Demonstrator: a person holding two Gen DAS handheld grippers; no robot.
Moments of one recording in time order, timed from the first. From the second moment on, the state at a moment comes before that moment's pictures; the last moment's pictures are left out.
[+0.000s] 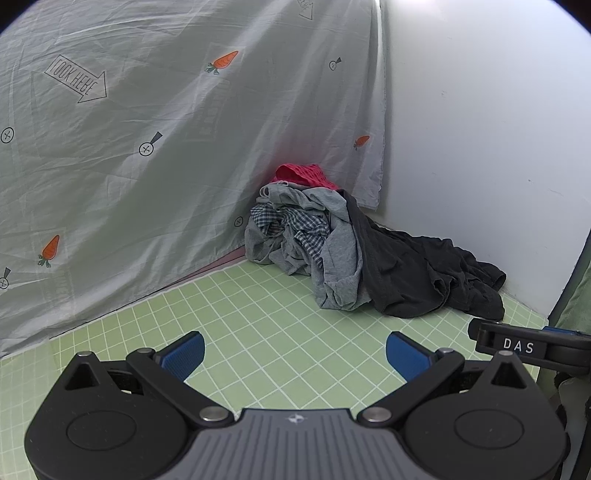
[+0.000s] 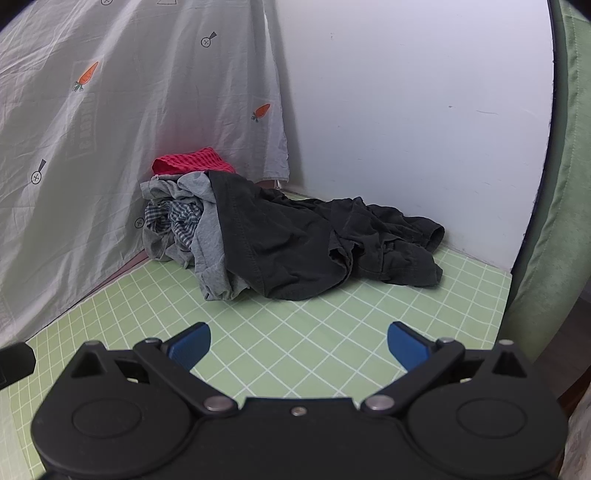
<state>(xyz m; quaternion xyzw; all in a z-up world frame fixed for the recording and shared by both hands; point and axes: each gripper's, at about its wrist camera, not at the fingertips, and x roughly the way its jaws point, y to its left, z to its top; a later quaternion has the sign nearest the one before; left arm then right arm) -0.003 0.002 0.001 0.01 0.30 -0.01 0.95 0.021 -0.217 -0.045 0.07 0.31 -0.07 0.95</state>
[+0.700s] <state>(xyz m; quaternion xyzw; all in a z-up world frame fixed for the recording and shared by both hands) -0.003 -0.002 -0.001 0.01 0.30 -0.02 0.95 0.017 -0.221 -0.044 0.07 0.31 -0.07 0.95</state>
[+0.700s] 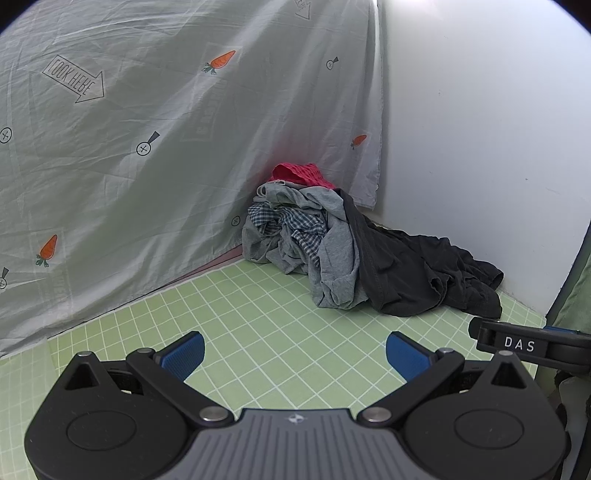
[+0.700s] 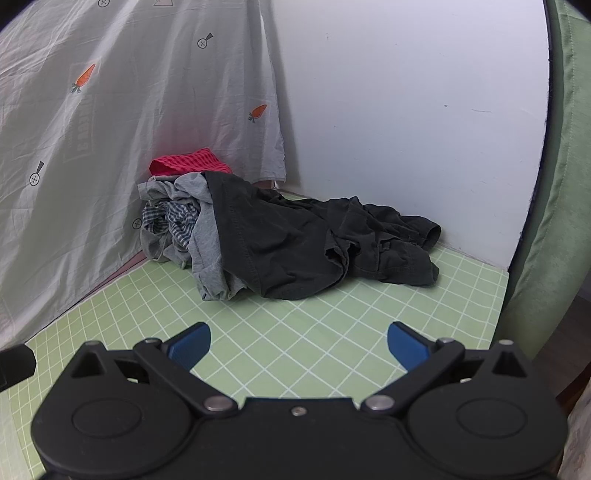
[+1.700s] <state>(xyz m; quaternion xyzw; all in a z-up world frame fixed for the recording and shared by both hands) 0.002 -0.013 -0.009 0.00 0.31 -0.02 0.95 0.023 -0.230 -0.048 0.07 0.32 -0.06 0.94</state>
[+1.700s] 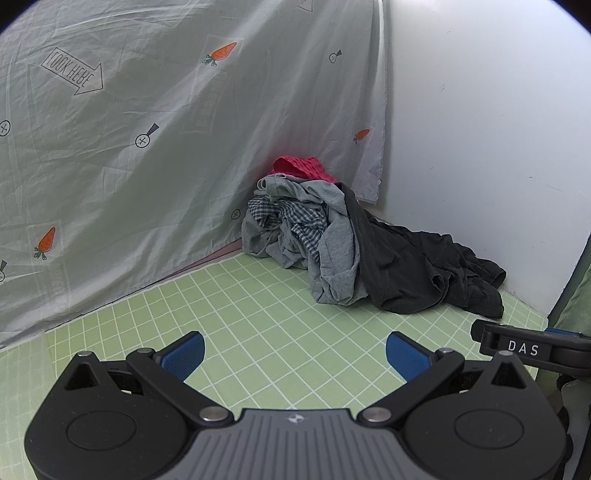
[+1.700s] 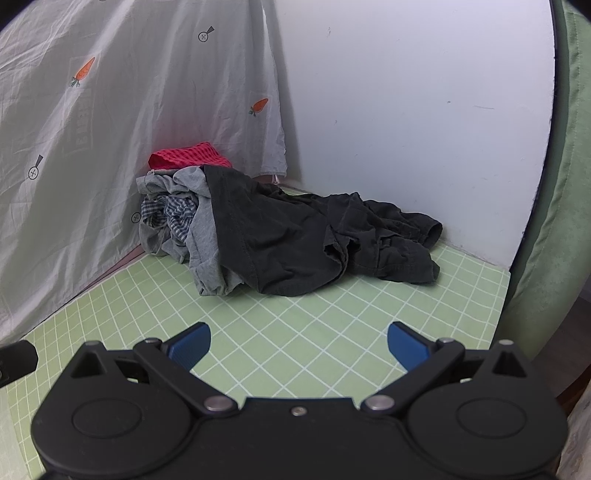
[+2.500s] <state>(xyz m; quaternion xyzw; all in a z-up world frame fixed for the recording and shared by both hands) 0.138 -0.097 -0.043 -0.01 0.38 0.00 0.93 0.159 -0.325 -0.098 0.10 0.38 -0.07 0.92</state>
